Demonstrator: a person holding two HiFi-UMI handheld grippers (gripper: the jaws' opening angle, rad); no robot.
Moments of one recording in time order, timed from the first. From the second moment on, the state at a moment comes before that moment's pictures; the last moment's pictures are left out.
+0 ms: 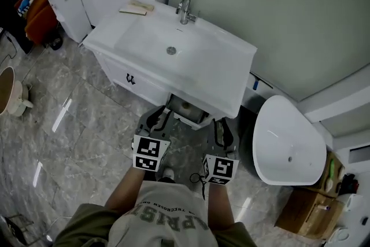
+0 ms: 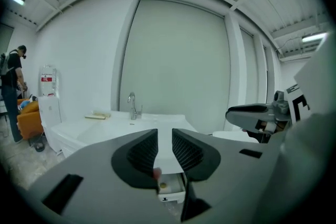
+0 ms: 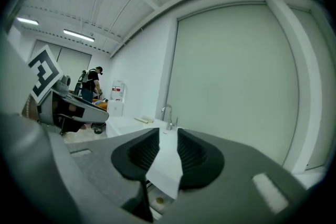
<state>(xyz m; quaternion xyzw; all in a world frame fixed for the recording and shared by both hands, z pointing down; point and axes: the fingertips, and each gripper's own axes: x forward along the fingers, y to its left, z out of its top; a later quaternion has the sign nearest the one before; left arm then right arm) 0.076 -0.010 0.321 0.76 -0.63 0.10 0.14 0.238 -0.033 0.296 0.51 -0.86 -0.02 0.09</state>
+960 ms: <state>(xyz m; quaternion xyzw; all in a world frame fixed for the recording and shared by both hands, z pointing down) 0.077 -0.002 0.245 0.75 -0.66 -0.01 0.01 0.233 -0.014 0.218 0.53 -0.84 -0.11 0.01</state>
